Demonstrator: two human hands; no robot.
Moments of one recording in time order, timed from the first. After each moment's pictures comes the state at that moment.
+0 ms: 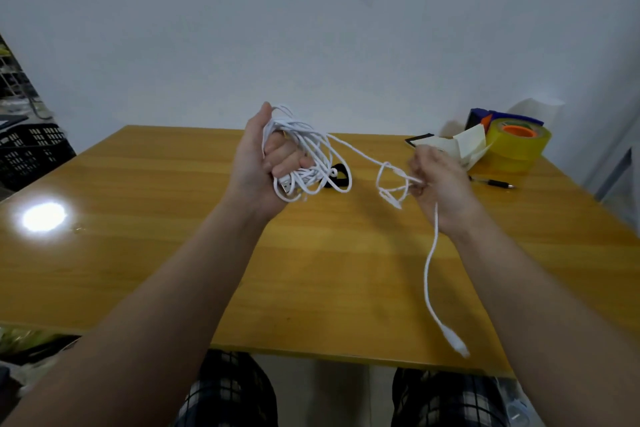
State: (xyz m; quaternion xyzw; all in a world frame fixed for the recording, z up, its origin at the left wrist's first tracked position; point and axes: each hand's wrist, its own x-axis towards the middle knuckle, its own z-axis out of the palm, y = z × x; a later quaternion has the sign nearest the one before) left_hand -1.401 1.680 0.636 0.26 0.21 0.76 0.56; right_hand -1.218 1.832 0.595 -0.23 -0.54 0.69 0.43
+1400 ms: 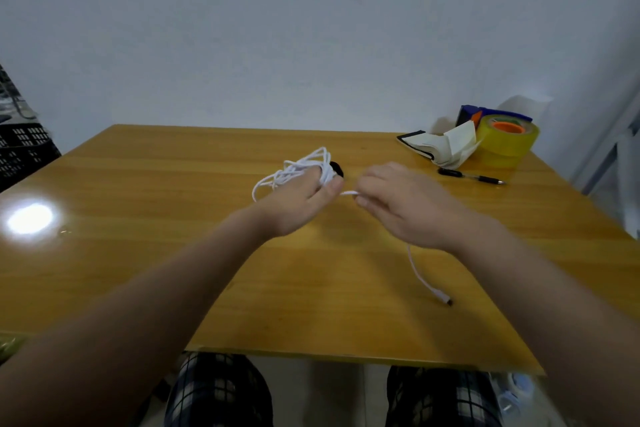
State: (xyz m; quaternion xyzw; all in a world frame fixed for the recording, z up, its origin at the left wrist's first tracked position) left_hand -1.389 1.694 0.599 0.66 0.69 0.29 0.12; right_hand -1.203 1.784 0.619 -0.10 -0.97 0.00 0.20
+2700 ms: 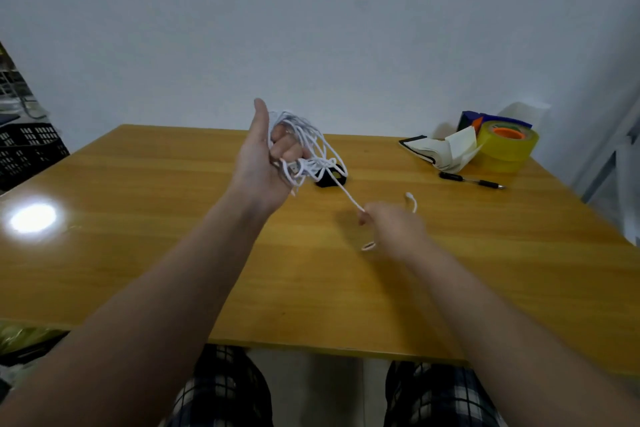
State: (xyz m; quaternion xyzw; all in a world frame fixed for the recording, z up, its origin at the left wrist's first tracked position) left_hand -1.398 1.688 0.636 0.23 0.25 0.80 0.49; right_hand -1.233 1.796 0.556 -0.38 -0.92 0.07 0.07
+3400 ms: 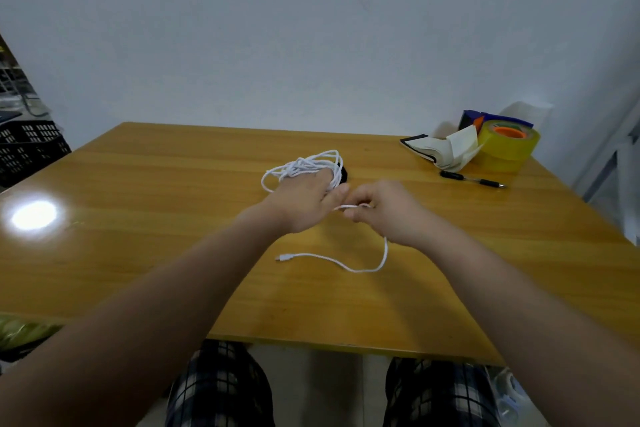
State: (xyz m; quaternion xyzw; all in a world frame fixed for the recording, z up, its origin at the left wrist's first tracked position) left_hand -1.392 1.703 0.588 0.66 0.73 0.17 -0.01; right_hand -1.230 1.767 0.608 -0.26 -0.91 0.29 0.15
